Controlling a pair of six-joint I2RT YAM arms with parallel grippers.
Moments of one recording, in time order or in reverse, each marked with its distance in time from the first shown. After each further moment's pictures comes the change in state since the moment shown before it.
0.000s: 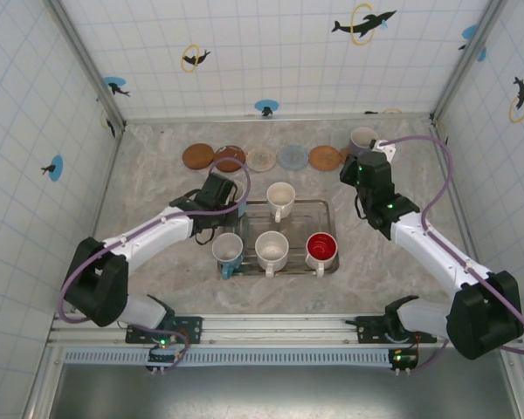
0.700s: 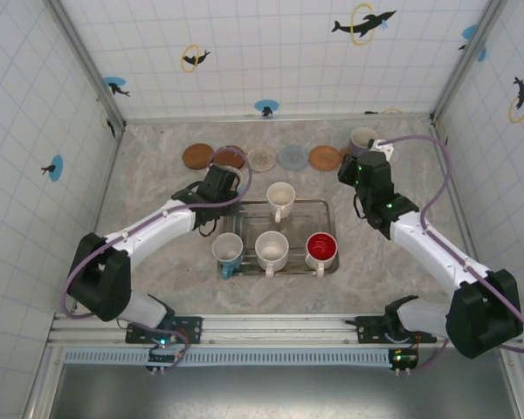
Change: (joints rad) left arm 0.001 0.050 0.097 0.000 -0.090 -0.015; right arm 0.000 0.011 0.000 0.021 -0.037 0.002
